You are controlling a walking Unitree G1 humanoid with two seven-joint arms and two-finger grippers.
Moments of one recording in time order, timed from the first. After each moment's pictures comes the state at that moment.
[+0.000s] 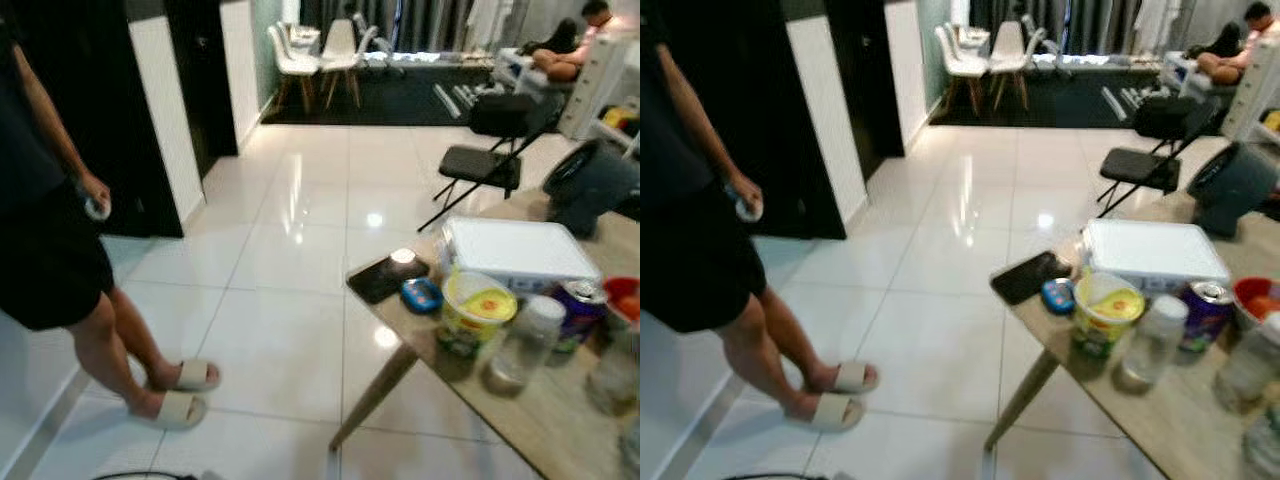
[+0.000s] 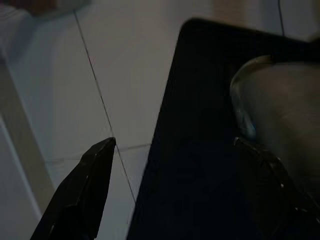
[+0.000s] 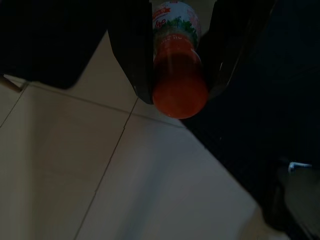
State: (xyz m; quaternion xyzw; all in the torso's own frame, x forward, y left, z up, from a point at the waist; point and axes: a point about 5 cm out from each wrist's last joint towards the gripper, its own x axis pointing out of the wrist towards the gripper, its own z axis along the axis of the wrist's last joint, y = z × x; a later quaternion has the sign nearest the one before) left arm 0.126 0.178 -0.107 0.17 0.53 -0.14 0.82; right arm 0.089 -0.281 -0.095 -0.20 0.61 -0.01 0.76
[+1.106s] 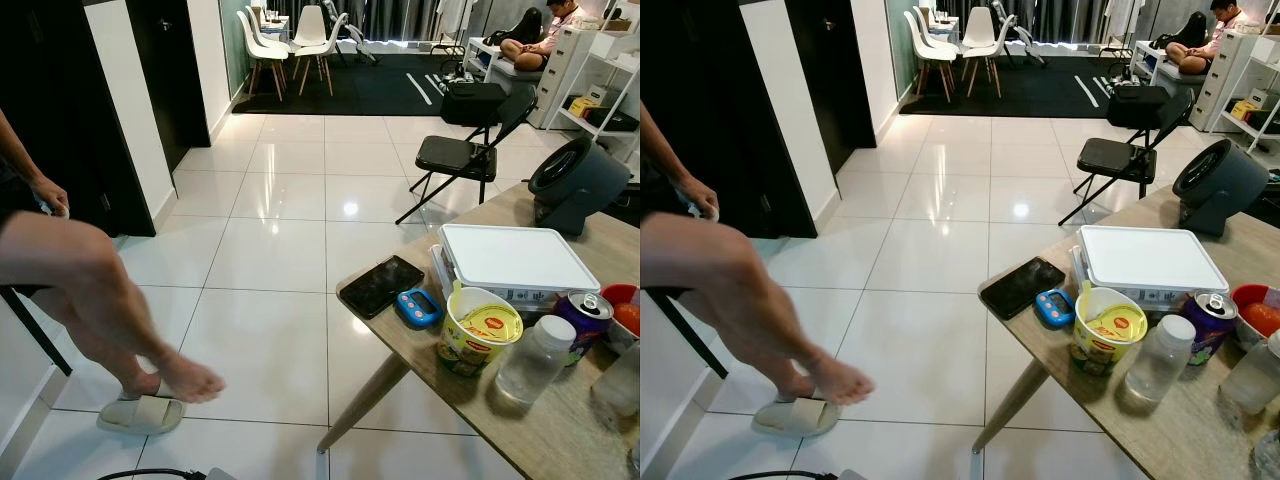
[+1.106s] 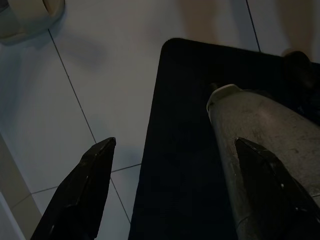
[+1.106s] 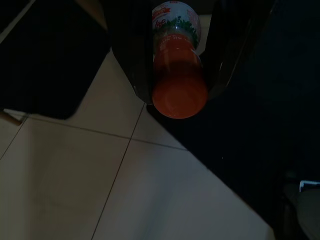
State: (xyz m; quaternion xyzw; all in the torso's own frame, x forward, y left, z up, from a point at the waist) left arm 0.123 0.172 -0.109 0.15 0.53 -0.15 0.82; right arm 0.072 -0.286 -0.097 -0.19 0.63 -0.03 0.75
